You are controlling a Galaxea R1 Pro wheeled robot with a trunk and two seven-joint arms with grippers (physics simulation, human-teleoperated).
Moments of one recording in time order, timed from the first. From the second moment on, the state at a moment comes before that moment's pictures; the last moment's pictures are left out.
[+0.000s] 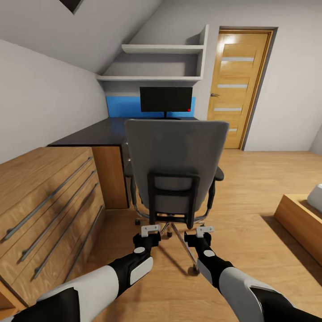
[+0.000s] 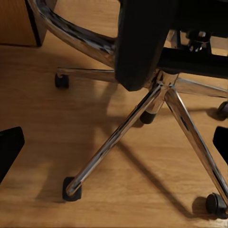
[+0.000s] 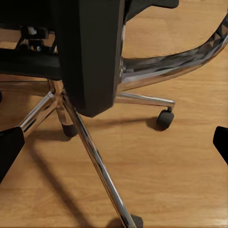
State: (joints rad) left arm -0.83 -0.17 -1.21 -0.35 1.18 -0.19 0.46; right arm -0.82 0.13 -0.20 -0.08 0.30 -0.31 -0.14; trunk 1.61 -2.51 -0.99
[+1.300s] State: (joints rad) left arm -0.83 -0.17 -1.21 -0.35 1.18 -0.19 0.46; right arm -0.82 0.13 -0.19 -0.08 0.31 -0.31 -0.14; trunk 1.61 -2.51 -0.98
